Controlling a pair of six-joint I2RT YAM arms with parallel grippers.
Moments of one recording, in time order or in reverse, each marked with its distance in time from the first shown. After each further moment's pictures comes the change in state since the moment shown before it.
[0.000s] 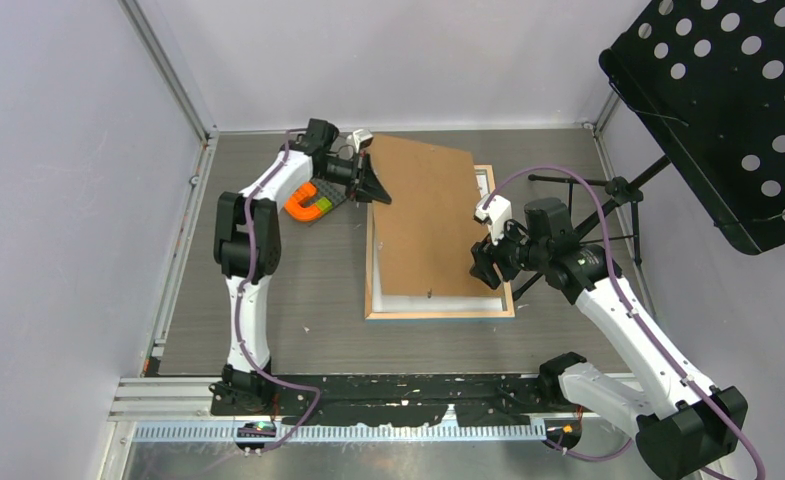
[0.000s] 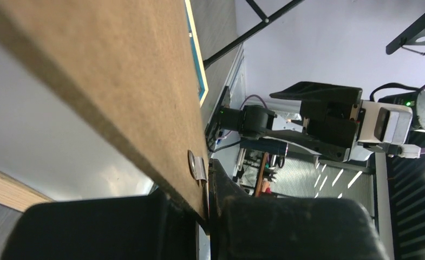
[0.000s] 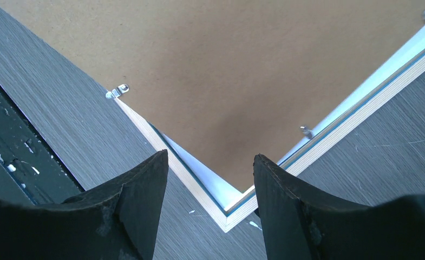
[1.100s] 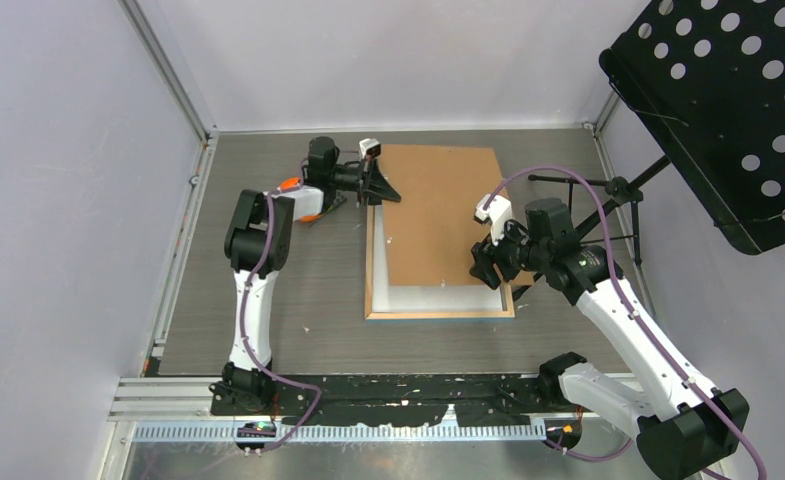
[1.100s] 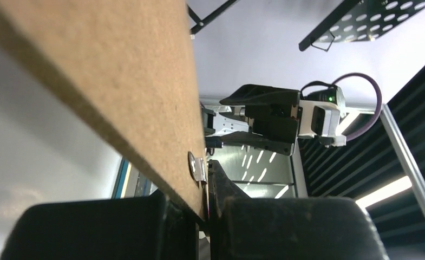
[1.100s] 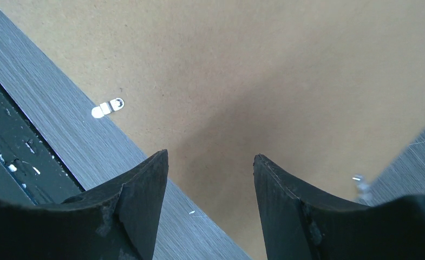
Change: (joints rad) left arm -0.016 0.085 -0.327 1.197 0.219 -0.968; right arm 0.006 -0.009 0.003 -0.001 0.000 0.000
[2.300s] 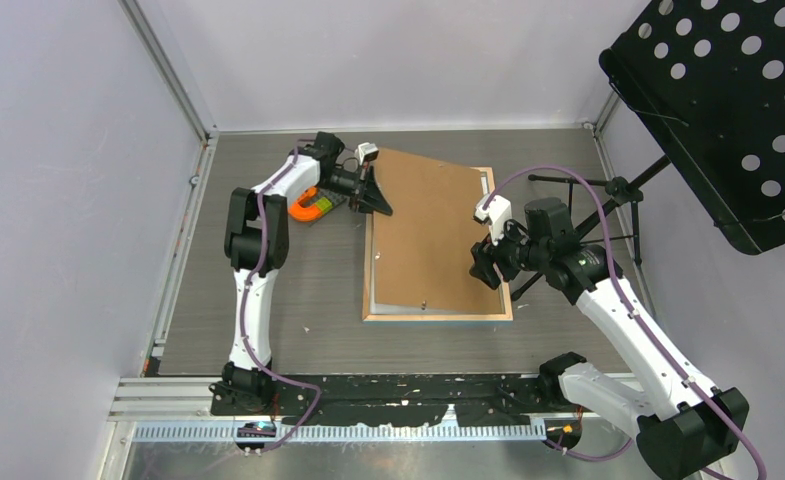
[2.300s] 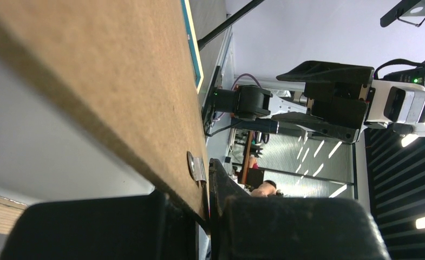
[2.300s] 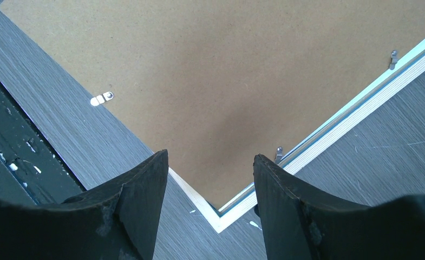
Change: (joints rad) left arm 0.011 0.024 0.353 -1.311 -0.103 1.111; right arm 0.001 0.004 0.004 -0.005 0.000 0.000
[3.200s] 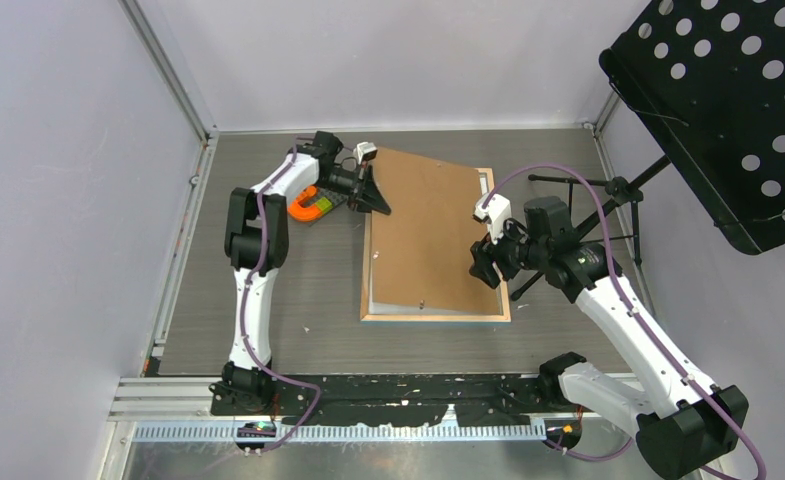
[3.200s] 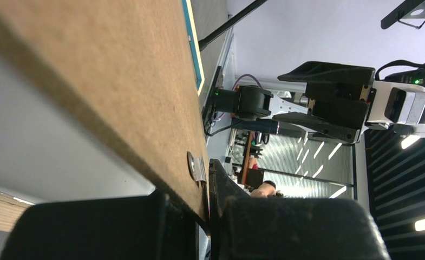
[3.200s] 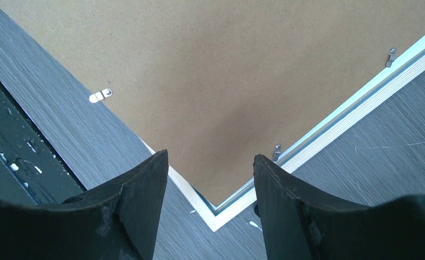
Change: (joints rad) left arm 0.010 0.015 0.050 -0.097 -0.013 0.070; right arm 0.000 0.011 0.011 -0.006 0.000 0.000
